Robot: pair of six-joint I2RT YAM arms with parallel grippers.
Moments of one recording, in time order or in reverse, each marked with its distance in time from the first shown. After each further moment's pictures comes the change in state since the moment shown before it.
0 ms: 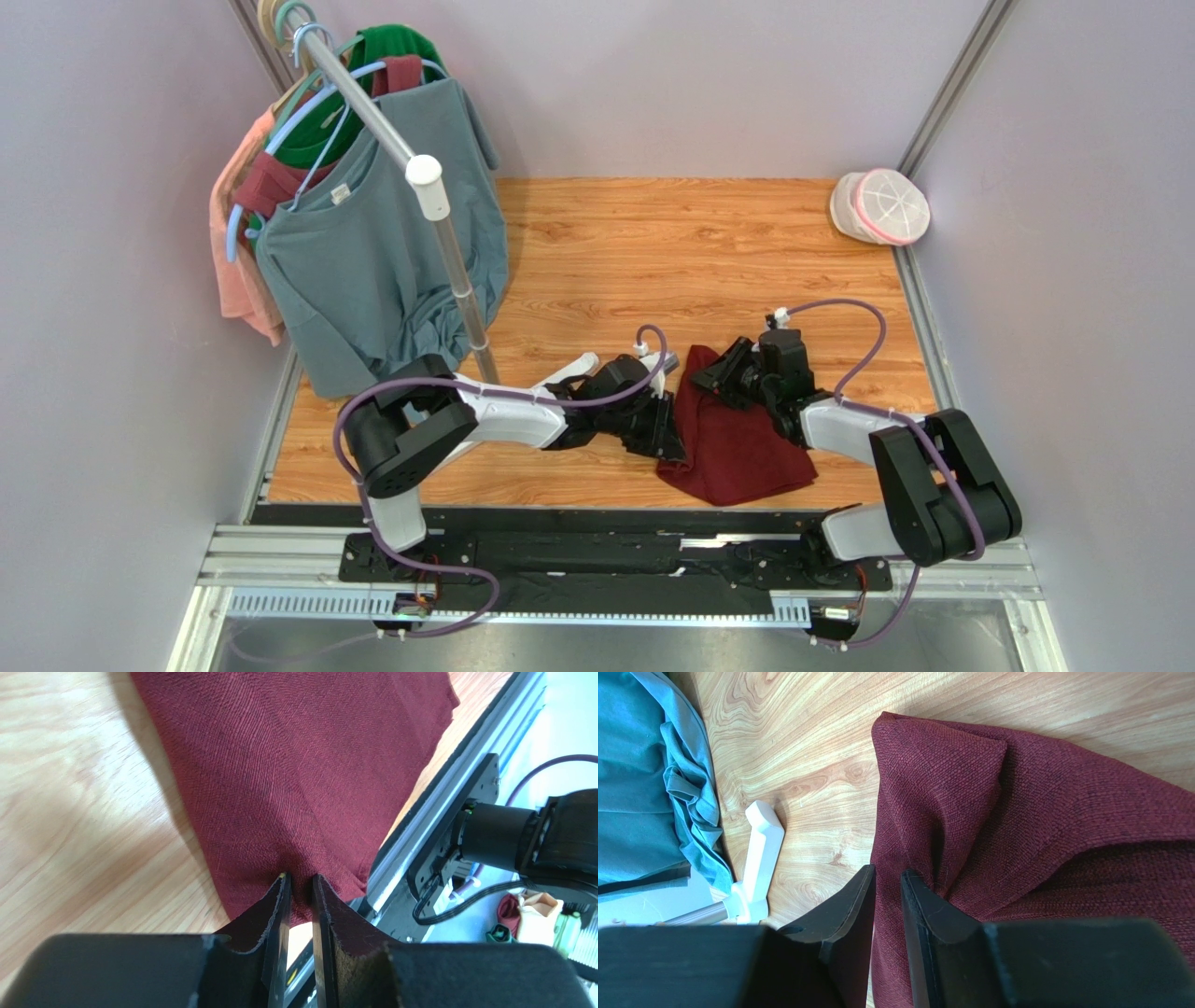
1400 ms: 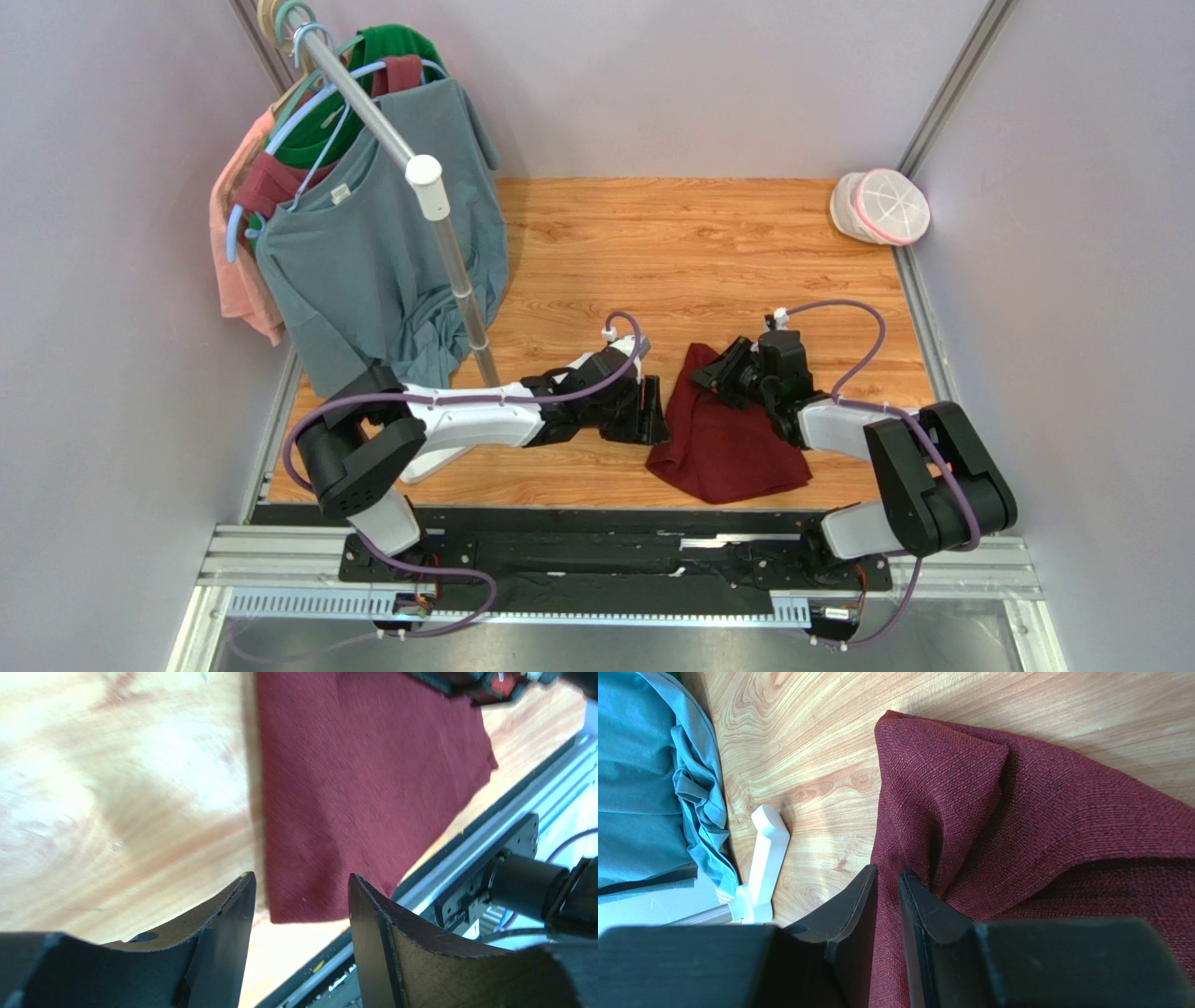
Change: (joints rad) left arm 0.004 -0.152 0.008 -0.236 -0.238 -0.016; right arm 0.000 0.033 -0.014 0.075 -0.004 0.011
